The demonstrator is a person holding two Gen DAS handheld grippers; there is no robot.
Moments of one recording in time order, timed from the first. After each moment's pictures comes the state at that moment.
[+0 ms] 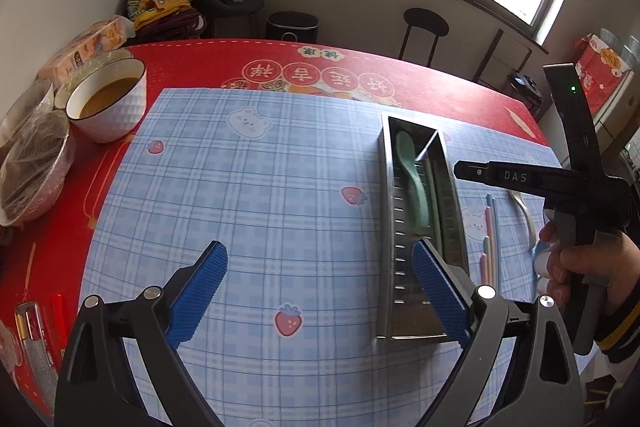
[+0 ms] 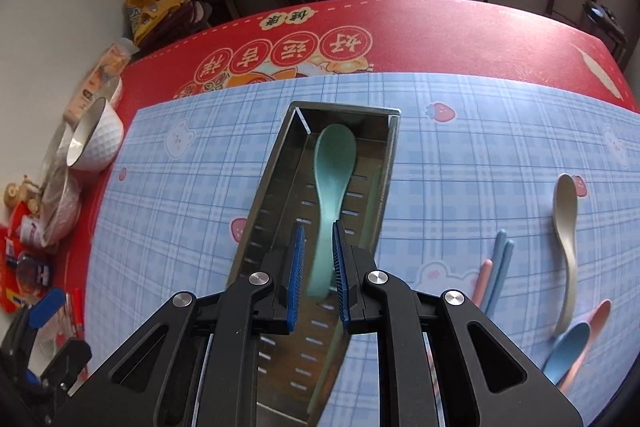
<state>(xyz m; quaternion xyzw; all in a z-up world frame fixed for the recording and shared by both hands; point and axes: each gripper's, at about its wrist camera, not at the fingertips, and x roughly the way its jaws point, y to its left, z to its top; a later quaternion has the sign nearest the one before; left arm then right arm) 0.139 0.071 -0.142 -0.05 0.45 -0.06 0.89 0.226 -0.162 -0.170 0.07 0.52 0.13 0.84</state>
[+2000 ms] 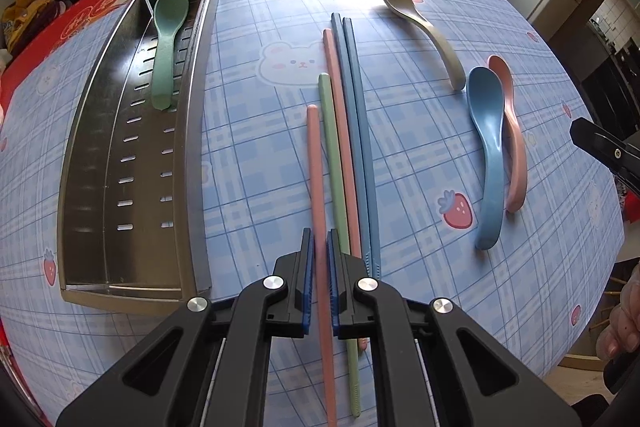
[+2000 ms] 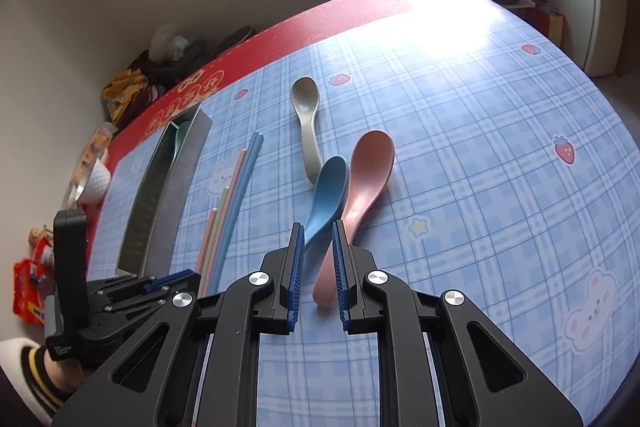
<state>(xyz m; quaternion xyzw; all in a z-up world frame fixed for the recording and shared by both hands) 0.122 -0.140 -0.257 0.07 0.58 -0.16 0.80 0.054 -0.392 -0.201 0.21 0.46 0.06 0.86</state>
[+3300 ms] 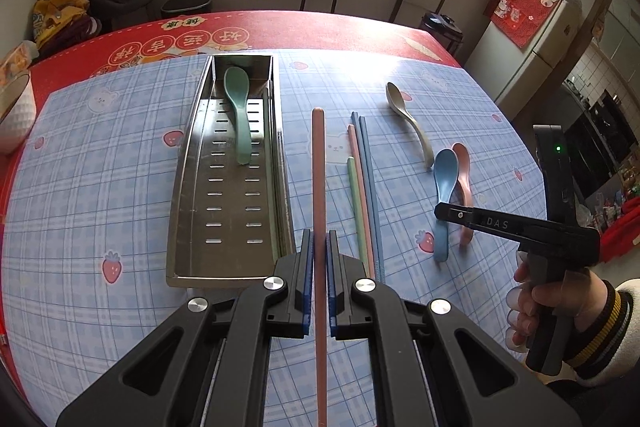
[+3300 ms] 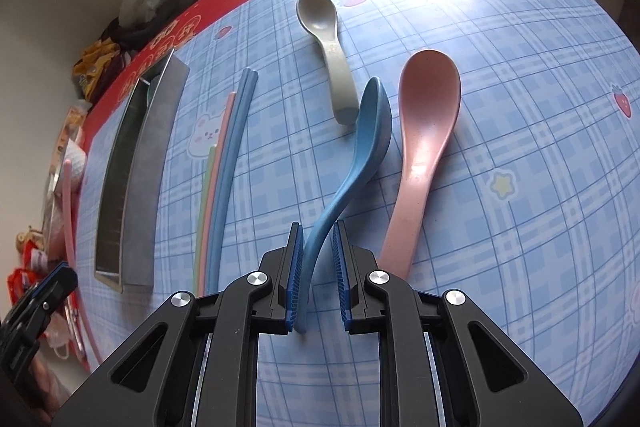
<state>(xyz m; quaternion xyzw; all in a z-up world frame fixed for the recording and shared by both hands) 0.092 -0.064 -0.174 -0.02 0.48 -0.19 0.86 0.100 -0.335 -0.256 0.22 0.55 0.04 0.80</state>
